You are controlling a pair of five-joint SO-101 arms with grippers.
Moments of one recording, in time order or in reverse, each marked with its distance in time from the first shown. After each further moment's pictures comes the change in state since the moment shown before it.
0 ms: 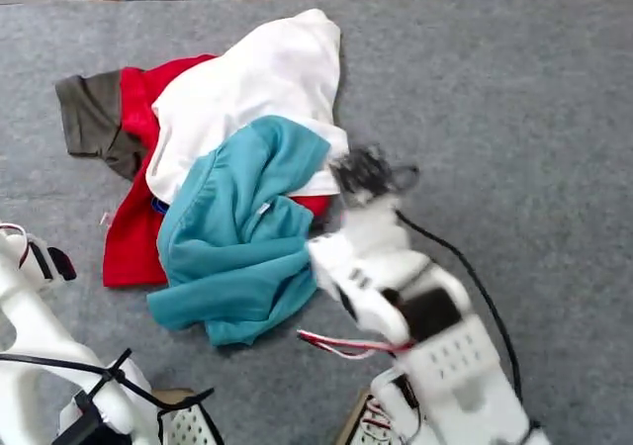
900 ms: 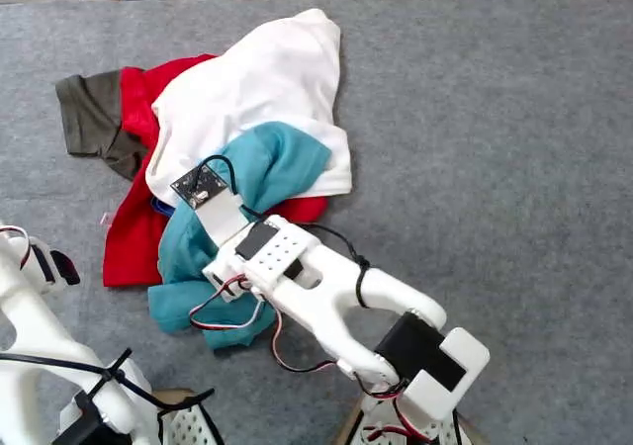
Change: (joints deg) left arm 0.0 0.0 0.0 1.9 0.0; right arm -17.8 60.1 -21.4 -14.2 -2.1
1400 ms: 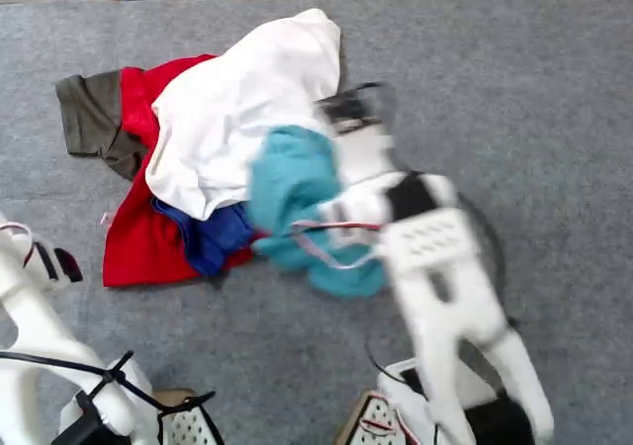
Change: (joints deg) left arm 2.1 0.0 -0.9 0.0 0.6; right arm 35.2 -34.7 -0.2 28.8 13.5
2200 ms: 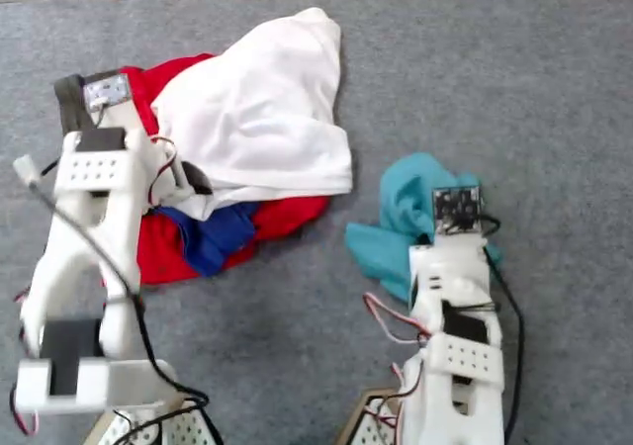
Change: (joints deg) left arm 39.2 32.3 -17.2 -11.0 32.4; right arm 27.7 -32.8 61.5 -55.6 10.9
